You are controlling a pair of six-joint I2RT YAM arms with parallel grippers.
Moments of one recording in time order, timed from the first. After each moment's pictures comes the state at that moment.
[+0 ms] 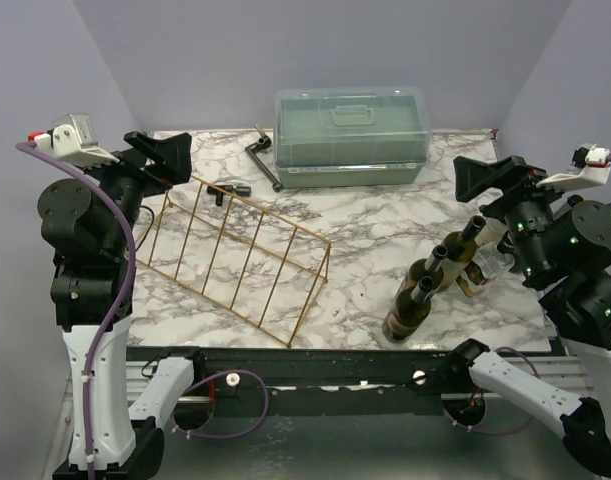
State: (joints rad) left arm 0.00 0.85 1.43 -0.44 0.12 -0.49; right arm 0.59 0.79 1.41 -0.52 0.49 0.39
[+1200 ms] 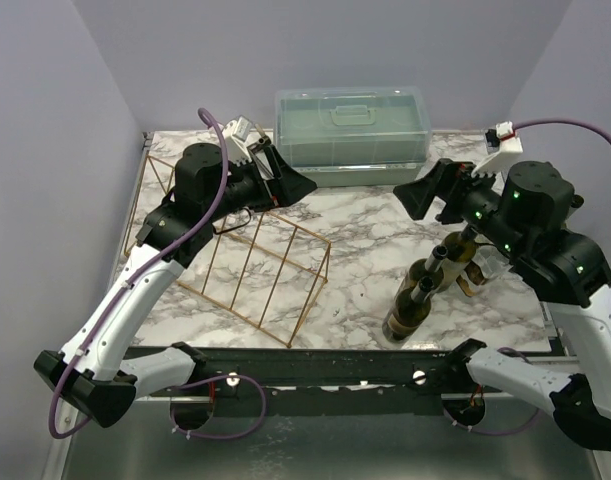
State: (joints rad) left arm -0.51 1.14 1.33 -0.43 0.33 -0.73; right arm 0.59 0.97 1.48 -0.73 0.13 0.44
